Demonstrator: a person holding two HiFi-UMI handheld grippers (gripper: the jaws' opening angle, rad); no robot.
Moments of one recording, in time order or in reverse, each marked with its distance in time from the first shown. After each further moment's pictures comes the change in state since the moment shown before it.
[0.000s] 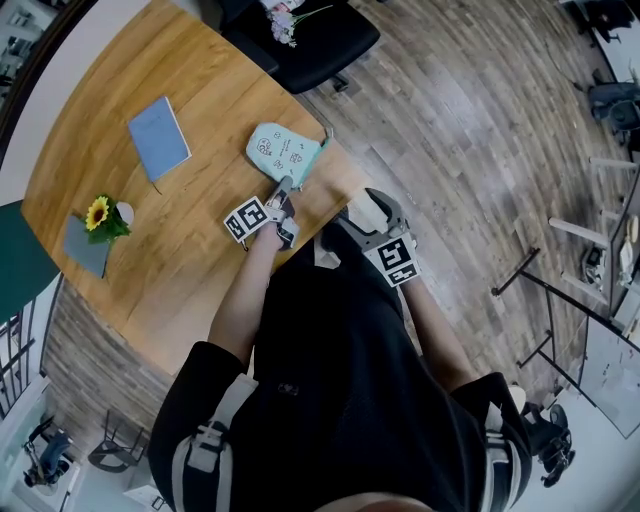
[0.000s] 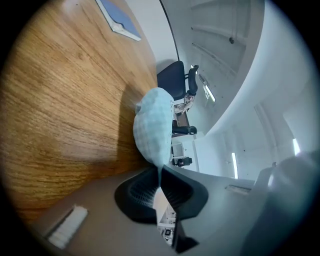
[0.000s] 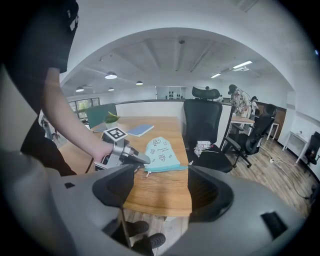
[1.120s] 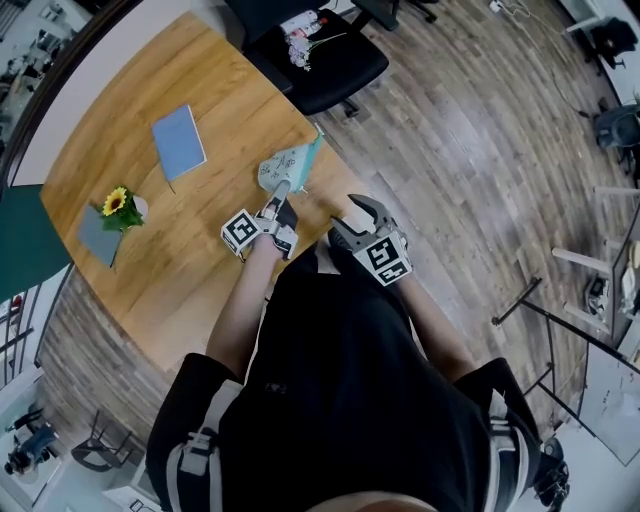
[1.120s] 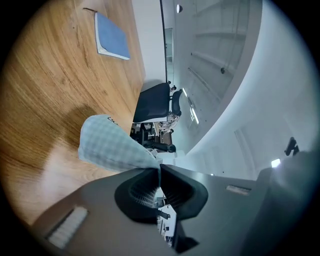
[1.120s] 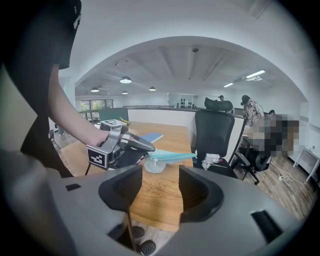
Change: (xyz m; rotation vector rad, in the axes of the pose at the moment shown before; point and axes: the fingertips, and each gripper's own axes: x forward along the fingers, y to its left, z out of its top) left arm -0.042 -0.104 0.030 -0.107 -0.182 -0.268; right arm 0.000 0.012 0.039 -0.115 -0.081 0.093
